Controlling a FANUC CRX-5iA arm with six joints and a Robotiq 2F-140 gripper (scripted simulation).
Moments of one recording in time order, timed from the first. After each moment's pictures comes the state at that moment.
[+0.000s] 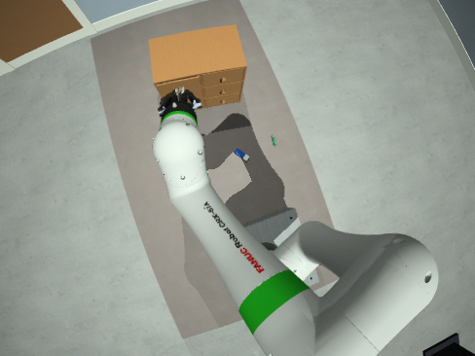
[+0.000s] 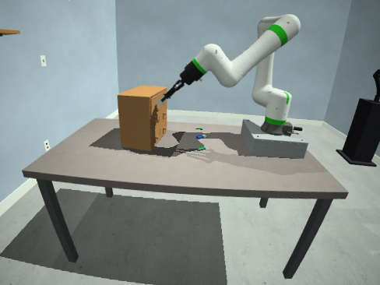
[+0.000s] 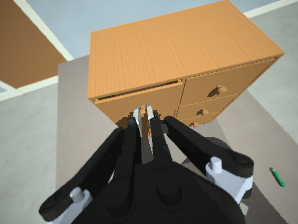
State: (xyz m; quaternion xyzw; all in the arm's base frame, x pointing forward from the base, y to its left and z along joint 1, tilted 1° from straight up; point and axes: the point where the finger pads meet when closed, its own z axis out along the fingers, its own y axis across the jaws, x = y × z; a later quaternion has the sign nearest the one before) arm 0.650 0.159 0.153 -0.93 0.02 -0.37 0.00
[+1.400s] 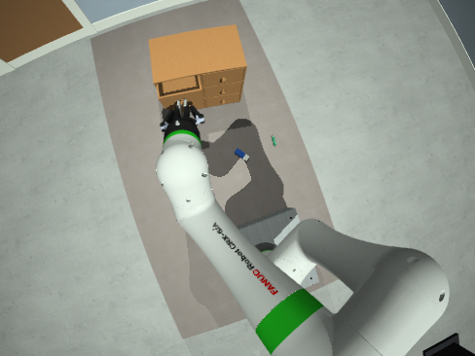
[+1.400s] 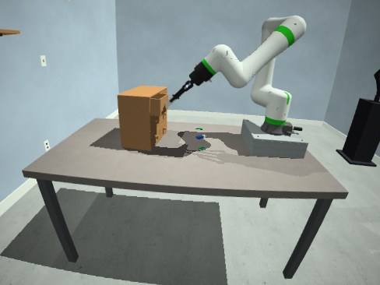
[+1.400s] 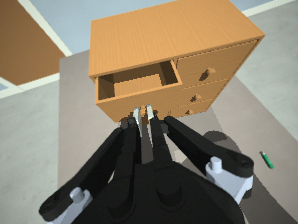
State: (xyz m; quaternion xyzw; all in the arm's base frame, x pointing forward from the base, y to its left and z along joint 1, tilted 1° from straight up) arm 0.602 0.160 0.154 -0.93 0.02 -0.37 0.00
